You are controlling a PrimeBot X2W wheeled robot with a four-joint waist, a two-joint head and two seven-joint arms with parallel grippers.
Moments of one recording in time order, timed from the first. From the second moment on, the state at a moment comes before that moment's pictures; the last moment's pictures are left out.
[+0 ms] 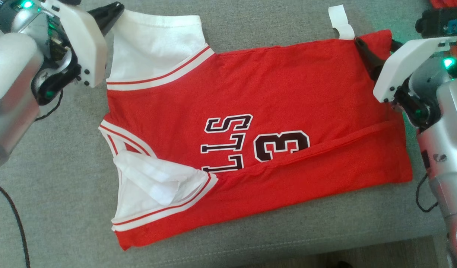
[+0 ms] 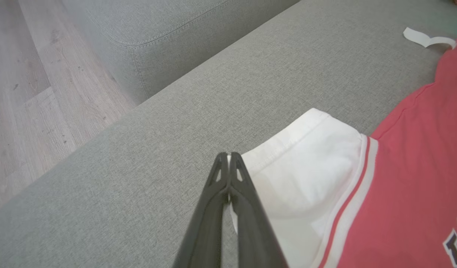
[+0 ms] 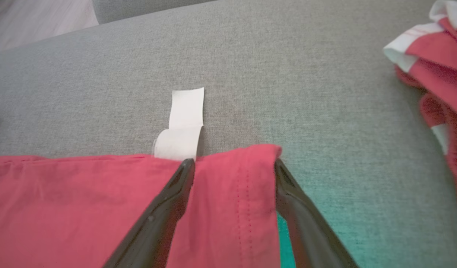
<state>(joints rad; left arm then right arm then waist) -1.26 0.57 -1.28 0.62 -0.96 -0.13 0.10 -0.78 -0.28 0.23 0.63 0.47 0.13 0.43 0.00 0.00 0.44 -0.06</state>
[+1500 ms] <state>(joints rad) -1.22 0.57 -1.27 0.61 -1.07 -0.13 -0.13 -0.70 -0.34 0.10 0.58 0.60 0.13 0.22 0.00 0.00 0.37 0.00</state>
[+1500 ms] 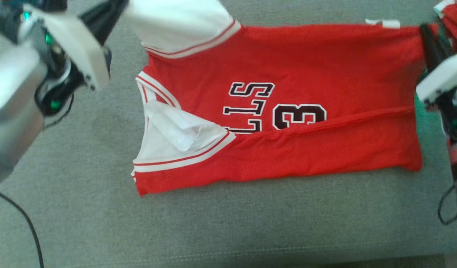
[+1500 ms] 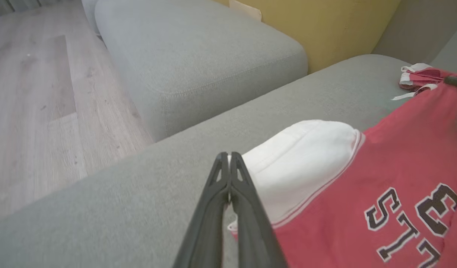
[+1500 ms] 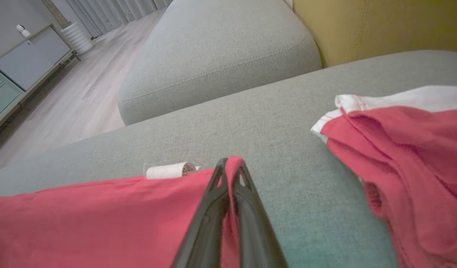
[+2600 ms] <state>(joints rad) -0.79 0.81 -1.25 0.08 -1.22 0.07 -0.24 -0.31 -0.44 0.08 0.34 0.69 0.13 0.06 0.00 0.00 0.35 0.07</state>
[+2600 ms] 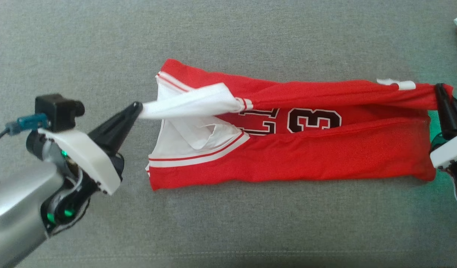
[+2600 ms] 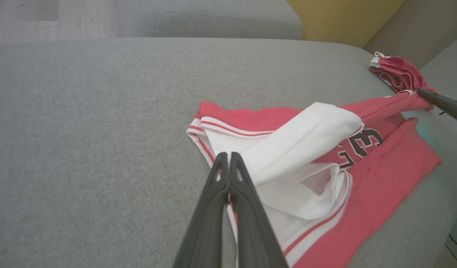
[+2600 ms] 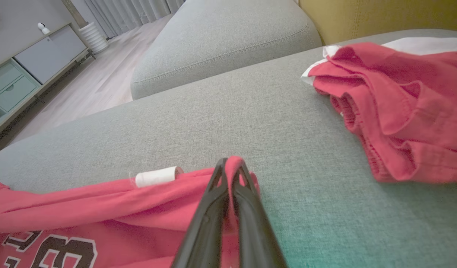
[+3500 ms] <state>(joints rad) -0.55 0.77 -1.21 0.08 -1.24 0.21 -0.25 -0.01 -0.32 -0.11 0.19 0.66 0.13 0.02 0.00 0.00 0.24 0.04</state>
